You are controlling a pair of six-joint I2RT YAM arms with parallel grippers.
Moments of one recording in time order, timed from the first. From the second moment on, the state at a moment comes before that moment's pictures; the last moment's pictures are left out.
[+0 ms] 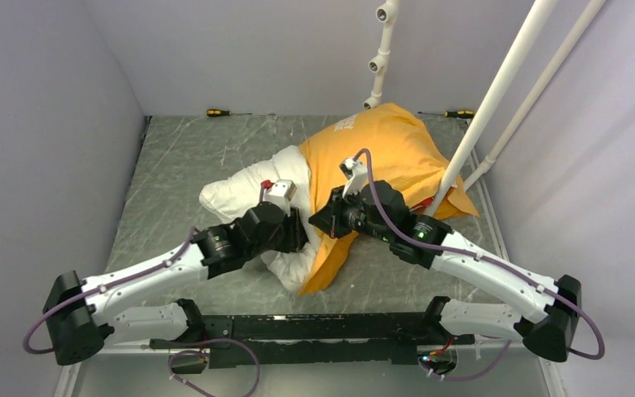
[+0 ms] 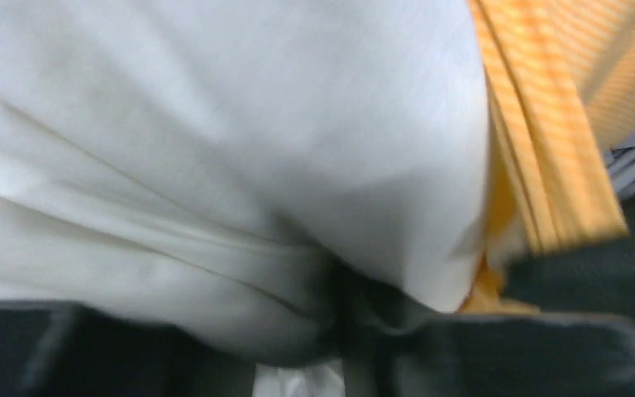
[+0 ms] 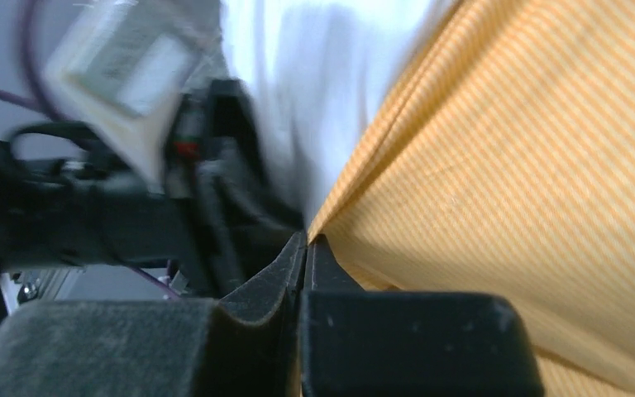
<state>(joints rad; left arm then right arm) -0.98 1.12 0.81 -0.24 -0.22 -0.68 0.95 1.10 0.99 -0.24 -0.06 0.60</state>
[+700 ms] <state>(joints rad) -0.88 1.22 1.58 -0.81 -0.21 -0.56 0.96 1.08 0.82 -0.20 0.07 0.73</state>
